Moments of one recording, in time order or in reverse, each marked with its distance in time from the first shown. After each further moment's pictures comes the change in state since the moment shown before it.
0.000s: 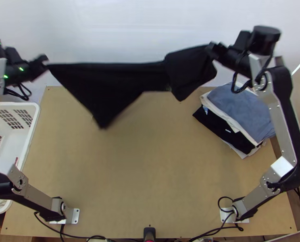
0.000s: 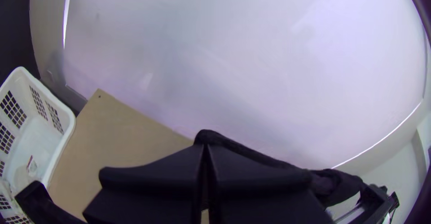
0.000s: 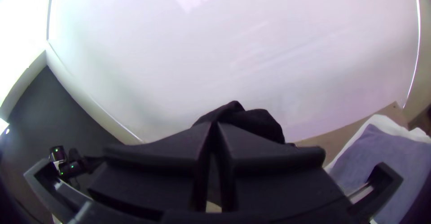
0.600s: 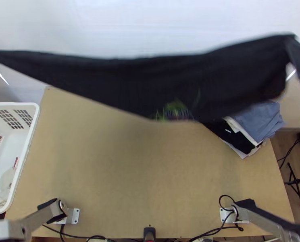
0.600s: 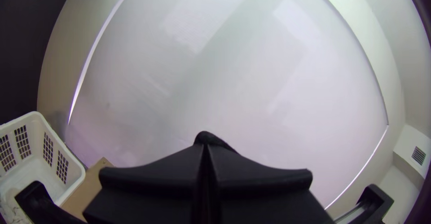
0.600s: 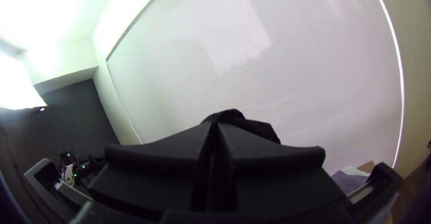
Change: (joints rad) left arm 0.251 -0.461 -0.170 0.257 0.071 -0.153; right arm -0.015 -0.550 -0.013 -0.097 0.041 -0.092
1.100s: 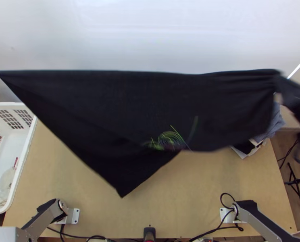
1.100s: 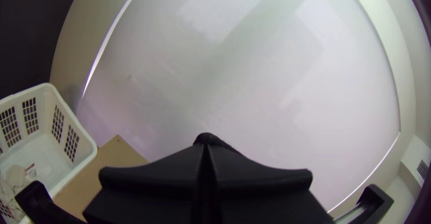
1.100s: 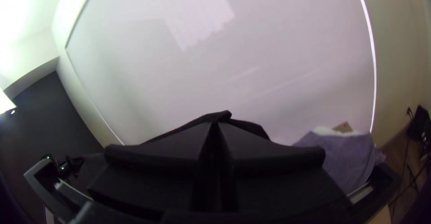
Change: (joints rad) left arm 0.060 -0.108 -0.336 0.106 0.023 -0.006; right arm -0.127 -0.135 -0.362 -0.021 0.003 0.003
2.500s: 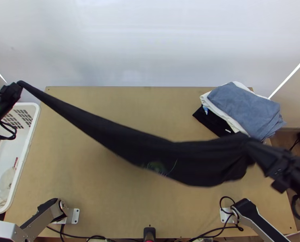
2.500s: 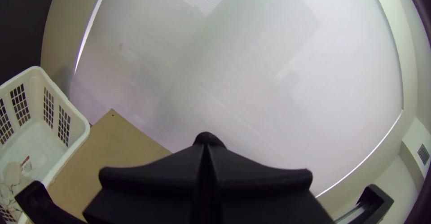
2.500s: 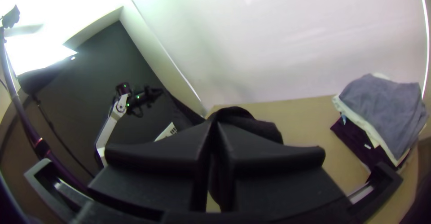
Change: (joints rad) left arm -0.096 0.014 -0.177 0.063 0.029 0.077; right arm 0.351 -0.363 -0.302 -0.121 -0.172 0.032
